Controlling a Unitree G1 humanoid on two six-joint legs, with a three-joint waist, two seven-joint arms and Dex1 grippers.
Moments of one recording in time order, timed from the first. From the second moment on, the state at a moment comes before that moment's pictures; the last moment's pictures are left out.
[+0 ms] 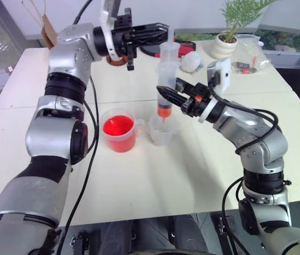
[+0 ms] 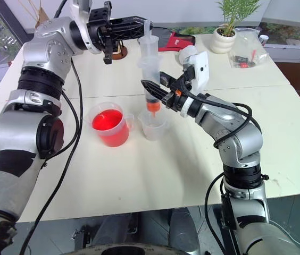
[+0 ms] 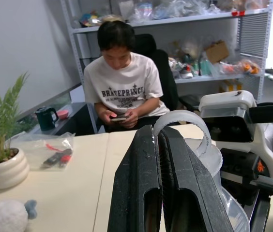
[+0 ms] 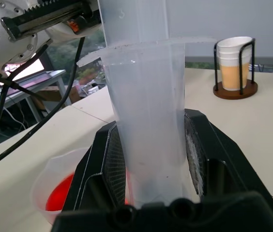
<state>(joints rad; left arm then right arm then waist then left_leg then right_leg) -1.45 0.36 0.06 0.92 -0.38 0.19 -1.47 -0.64 -0.37 -0.03 -0.35 0.57 0.75 0.51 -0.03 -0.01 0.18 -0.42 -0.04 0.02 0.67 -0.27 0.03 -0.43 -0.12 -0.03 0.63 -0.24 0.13</state>
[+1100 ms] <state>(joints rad) -1.27 0.33 0.07 0.77 -0.39 0.26 -1.40 -0.68 -0.45 -0.04 -0.33 0.64 0.85 0.49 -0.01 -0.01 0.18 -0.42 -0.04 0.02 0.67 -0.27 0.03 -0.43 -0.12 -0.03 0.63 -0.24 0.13</state>
